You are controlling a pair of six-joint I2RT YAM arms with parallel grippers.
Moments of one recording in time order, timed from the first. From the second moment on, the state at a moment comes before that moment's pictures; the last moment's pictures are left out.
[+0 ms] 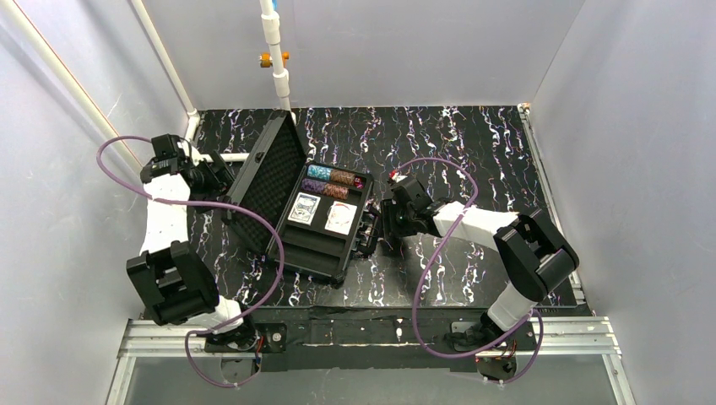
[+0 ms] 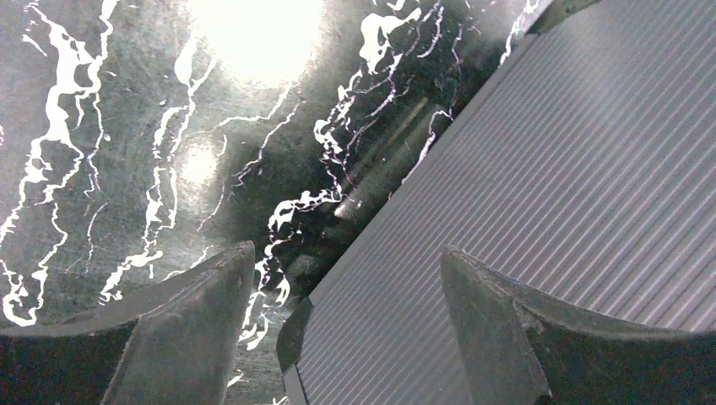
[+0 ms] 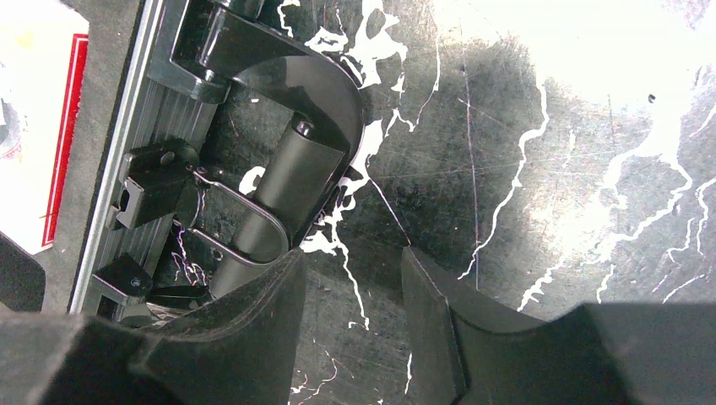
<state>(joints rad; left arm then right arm) 0.36 1.46 1.26 -0.87 0.34 -0.30 0.71 1.63 0.88 -0.18 -0.05 0.49</state>
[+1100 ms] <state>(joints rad) 0.25 1.27 1.17 -0.92 0.37 -0.29 0.70 1.64 0.89 -0.19 -0.05 0.49</state>
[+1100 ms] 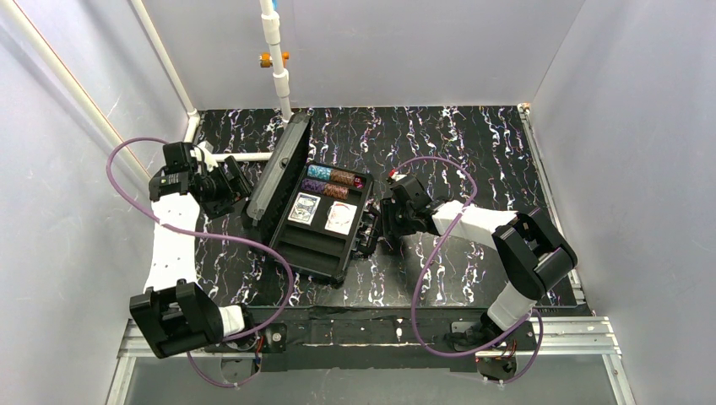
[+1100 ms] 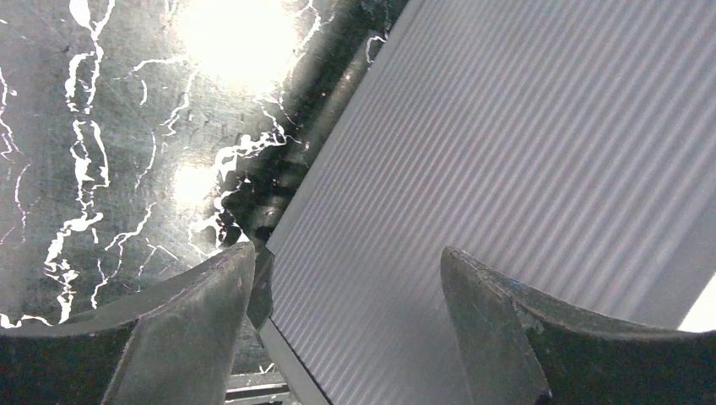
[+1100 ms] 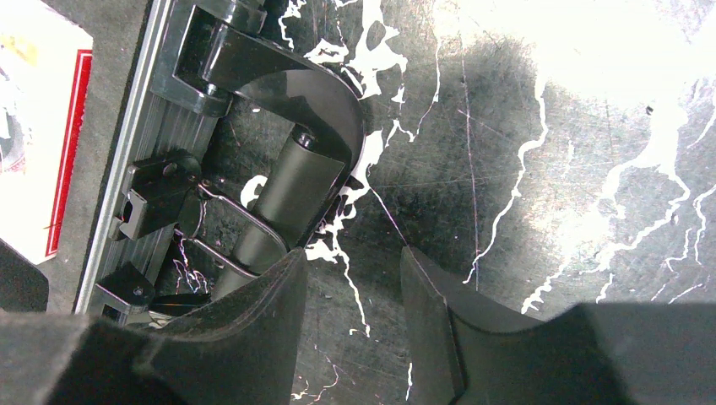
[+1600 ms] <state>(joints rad) 0.18 1.18 1.17 -0.95 0.45 -0.32 0.70 1.64 0.89 -0.19 -0.05 0.49</state>
